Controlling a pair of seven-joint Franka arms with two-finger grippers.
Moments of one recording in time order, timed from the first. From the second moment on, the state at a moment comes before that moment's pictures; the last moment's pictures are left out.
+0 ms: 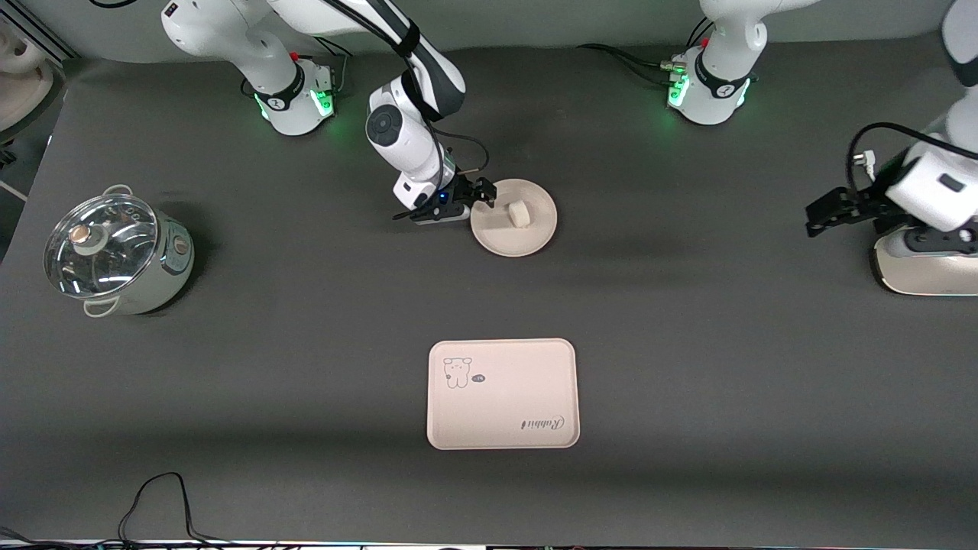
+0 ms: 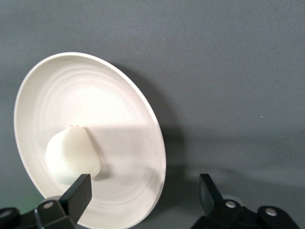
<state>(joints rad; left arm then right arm) 0.19 -0.02 -0.23 -1.70 -0.01 1.66 -0.07 0.81 0.37 0.15 -2.33 0.73 2.87 0.33</state>
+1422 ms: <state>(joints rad) -0.04 -0.03 -0.02 -1.69 0.00 1.64 -0.06 0.80 0.42 0.14 -2.29 0.77 2.87 0.33</state>
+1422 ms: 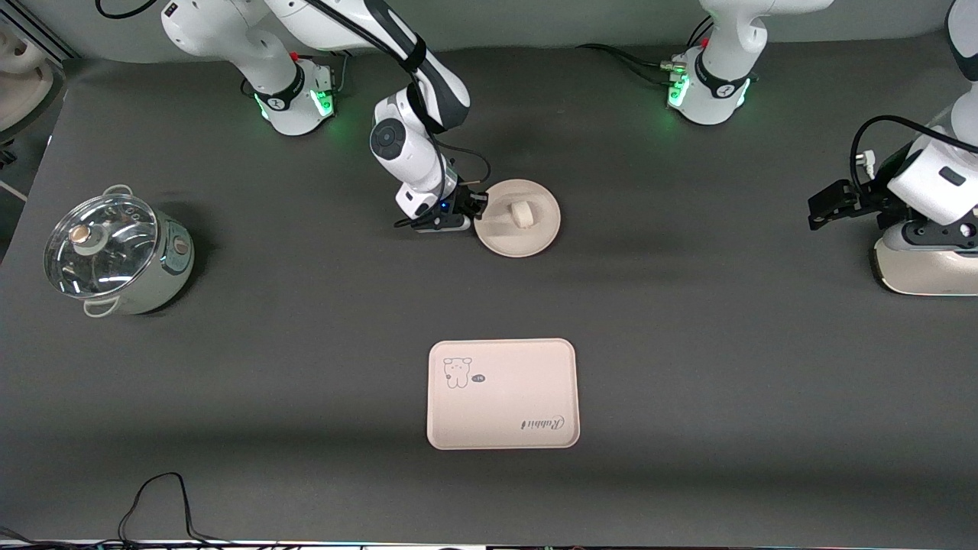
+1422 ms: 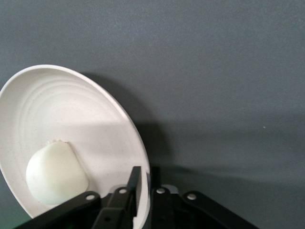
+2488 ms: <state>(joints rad) -0.05 -0.02 -0.02 -1.69 0.00 1.65 -0.06 0.65 0.14 0.12 -2.25 0.60 2.47 0.32</state>
